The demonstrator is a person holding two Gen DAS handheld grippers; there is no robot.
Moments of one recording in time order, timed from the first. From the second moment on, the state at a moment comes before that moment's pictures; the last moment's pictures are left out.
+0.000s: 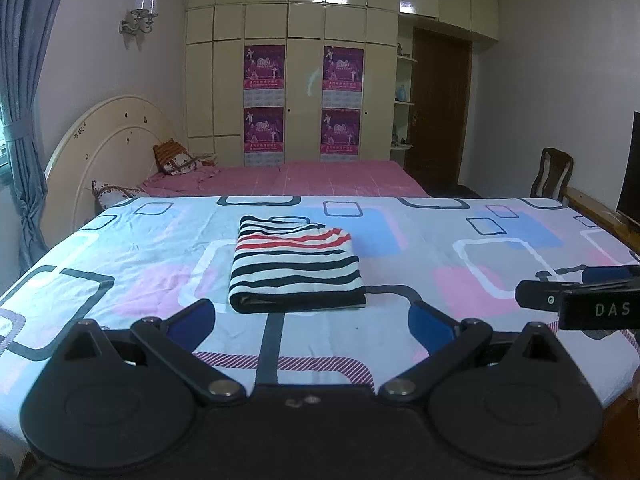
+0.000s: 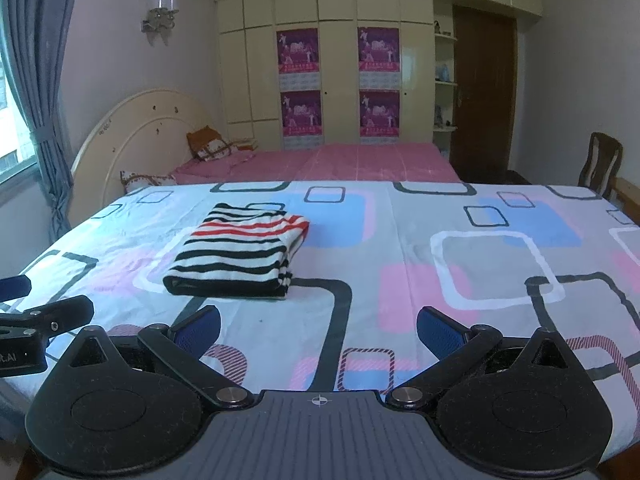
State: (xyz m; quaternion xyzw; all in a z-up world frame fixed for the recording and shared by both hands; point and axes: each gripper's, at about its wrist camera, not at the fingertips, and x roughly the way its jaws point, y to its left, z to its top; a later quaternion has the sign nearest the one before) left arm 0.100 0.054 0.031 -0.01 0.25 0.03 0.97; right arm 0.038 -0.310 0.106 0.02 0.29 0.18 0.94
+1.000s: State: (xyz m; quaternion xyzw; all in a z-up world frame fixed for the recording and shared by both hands) left arm 0.102 0.055 0.034 -0.01 0.24 0.02 0.97; right arm 0.045 -0.317 0.107 0.01 0.28 0.17 0.94
